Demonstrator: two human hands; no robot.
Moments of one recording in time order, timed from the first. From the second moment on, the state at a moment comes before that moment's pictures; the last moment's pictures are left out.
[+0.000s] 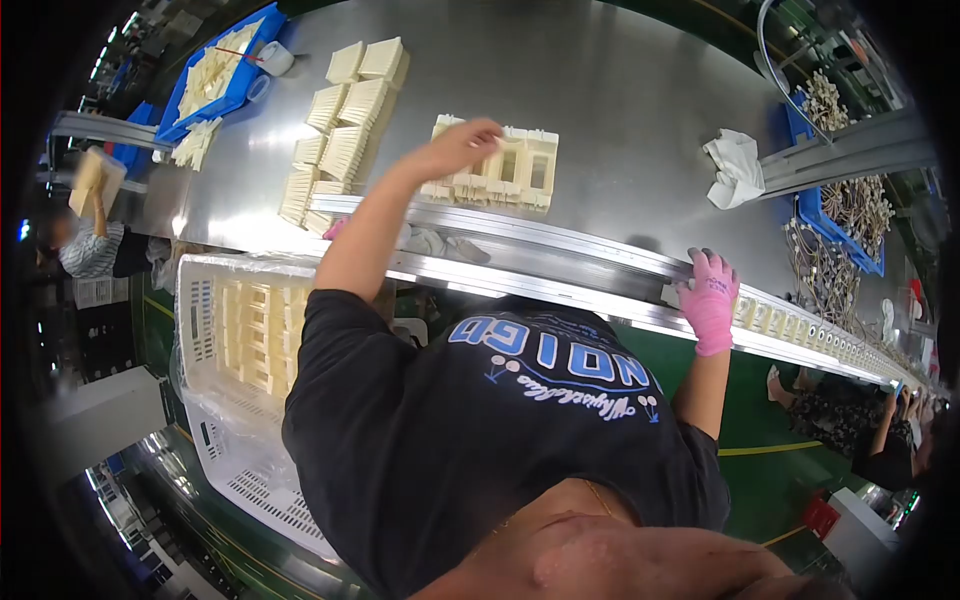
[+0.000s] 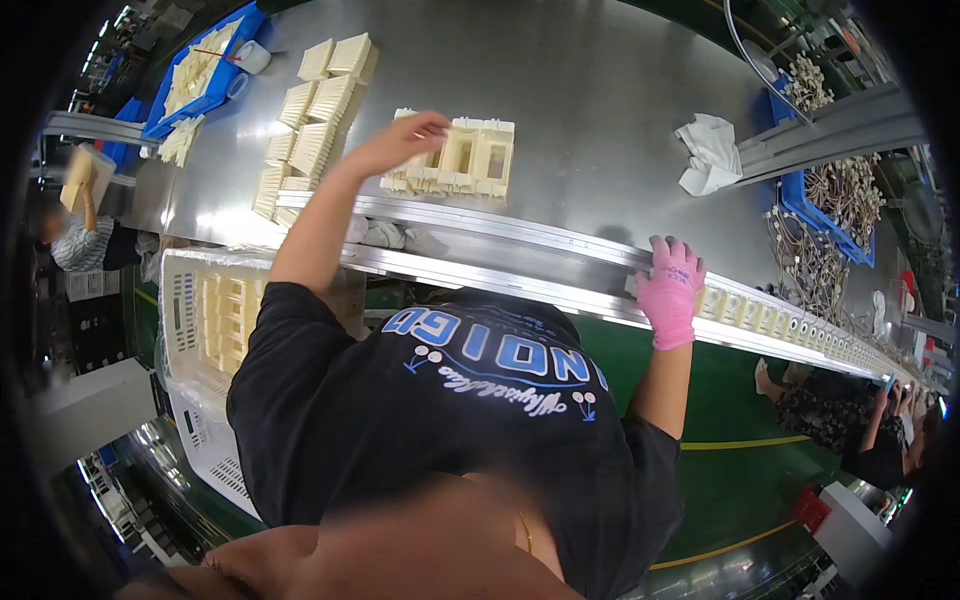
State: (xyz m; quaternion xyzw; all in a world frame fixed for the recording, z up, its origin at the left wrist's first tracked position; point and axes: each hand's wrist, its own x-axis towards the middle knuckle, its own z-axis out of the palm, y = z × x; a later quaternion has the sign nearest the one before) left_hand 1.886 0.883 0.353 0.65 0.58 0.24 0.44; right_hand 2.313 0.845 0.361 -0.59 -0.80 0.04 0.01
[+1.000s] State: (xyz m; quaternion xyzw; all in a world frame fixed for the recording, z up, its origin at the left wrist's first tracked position) left_hand 1.645 0.722 0.305 0.73 0.60 -0.32 0.00; right_hand 2.187 0.878 0.318 -0.52 -0.82 0.23 0.11
